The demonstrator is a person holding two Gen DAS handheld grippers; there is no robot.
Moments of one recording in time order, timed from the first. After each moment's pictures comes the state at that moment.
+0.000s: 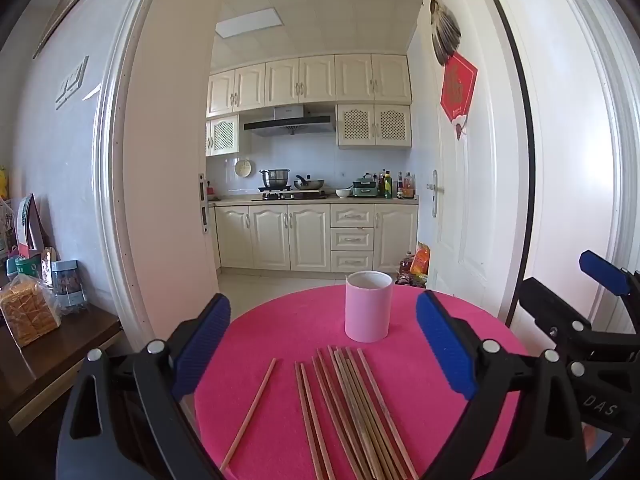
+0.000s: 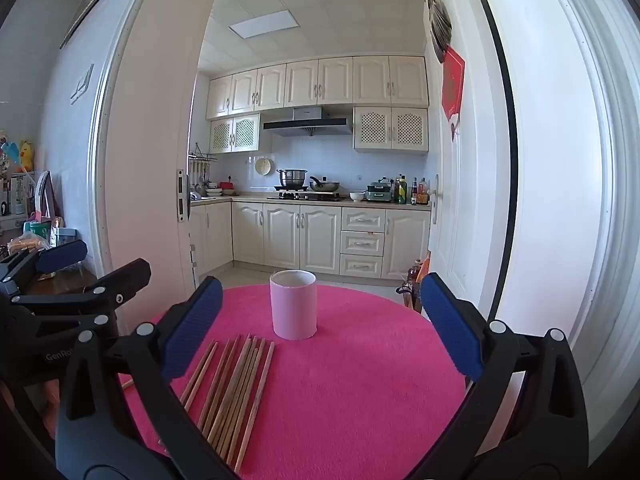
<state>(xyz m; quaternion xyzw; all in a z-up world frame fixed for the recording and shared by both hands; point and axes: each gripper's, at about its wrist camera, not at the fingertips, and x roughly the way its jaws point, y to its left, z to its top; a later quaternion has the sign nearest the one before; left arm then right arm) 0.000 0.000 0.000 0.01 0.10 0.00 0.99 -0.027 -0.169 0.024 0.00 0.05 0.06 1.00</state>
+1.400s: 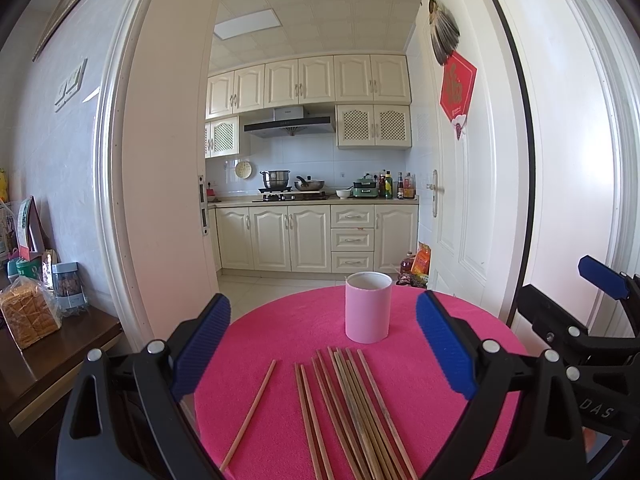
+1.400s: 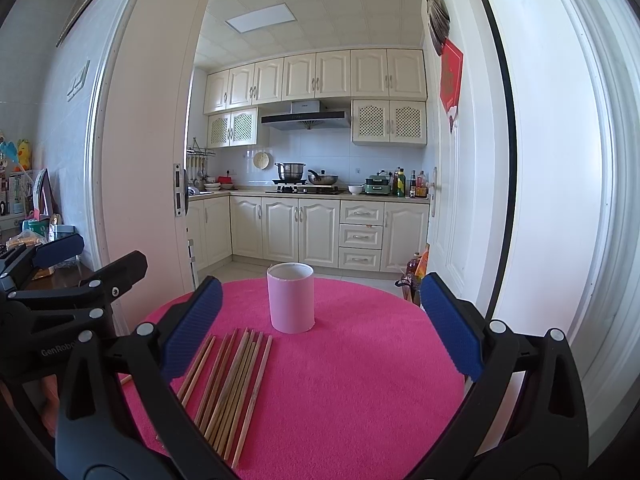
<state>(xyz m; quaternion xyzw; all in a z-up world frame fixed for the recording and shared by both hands) 0.001 -0.003 -0.001 0.02 0.10 0.00 0.99 -0.026 -0.171 0.020 0.00 0.06 0.06 1.00</state>
